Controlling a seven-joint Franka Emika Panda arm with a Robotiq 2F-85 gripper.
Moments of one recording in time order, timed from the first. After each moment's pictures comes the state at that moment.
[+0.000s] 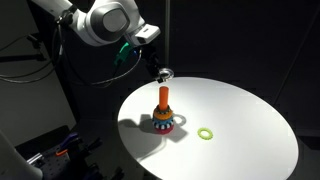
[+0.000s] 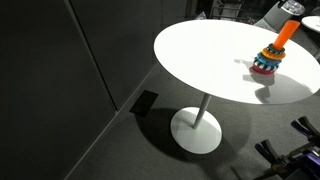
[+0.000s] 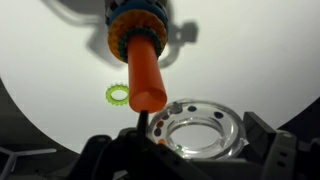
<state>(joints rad) -0.11 -0.16 -0.08 -2.46 -0.31 2.74 0.88</state>
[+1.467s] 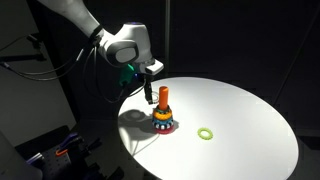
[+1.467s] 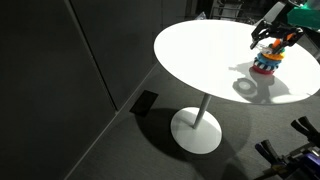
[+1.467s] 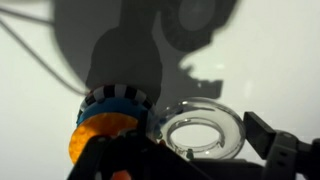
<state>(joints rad) -0.05 0.11 -0.04 -2.40 0.09 2.67 0.49</state>
